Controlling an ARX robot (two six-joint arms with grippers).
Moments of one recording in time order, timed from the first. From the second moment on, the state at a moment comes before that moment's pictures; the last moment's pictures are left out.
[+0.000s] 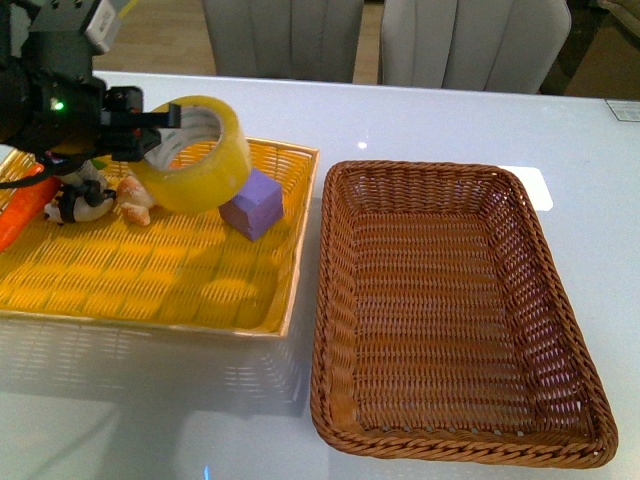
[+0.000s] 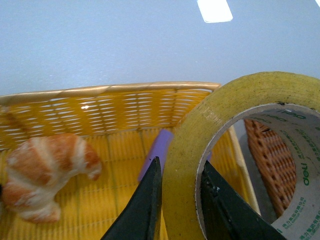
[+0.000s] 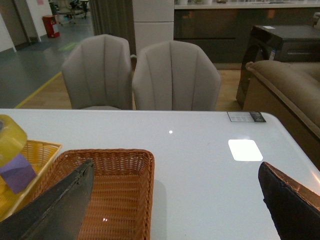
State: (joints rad) left arm -0.22 2.14 1.18 0.32 0.19 -0.04; right arm 0.00 0.01 0.02 0.00 0.00 0.00
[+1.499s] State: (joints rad) left arm -0.50 2.22 1.27 0.33 0.23 -0.16; right arm 0.00 0.01 0.02 0.00 0.00 0.00
